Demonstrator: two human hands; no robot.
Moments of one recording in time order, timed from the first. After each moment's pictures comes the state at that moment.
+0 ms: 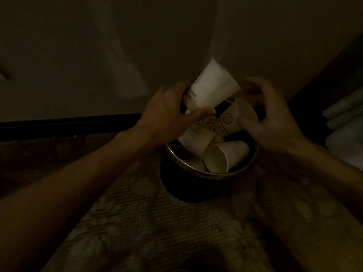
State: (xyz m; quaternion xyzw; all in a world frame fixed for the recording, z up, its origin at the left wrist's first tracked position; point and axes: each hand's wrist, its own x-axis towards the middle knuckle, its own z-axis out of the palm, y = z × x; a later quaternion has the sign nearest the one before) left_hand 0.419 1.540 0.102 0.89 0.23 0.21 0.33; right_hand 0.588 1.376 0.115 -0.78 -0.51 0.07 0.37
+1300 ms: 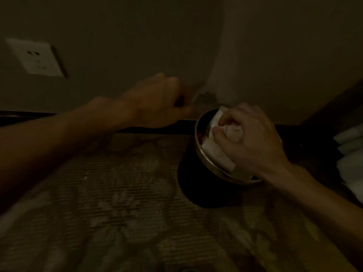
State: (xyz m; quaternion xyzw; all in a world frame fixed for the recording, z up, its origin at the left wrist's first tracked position) left_hand 0.326 1.588 0.171 0.96 0.19 0.10 0.17; right_hand 0.467 1.416 0.143 -0.77 -0.58 -0.05 0.27
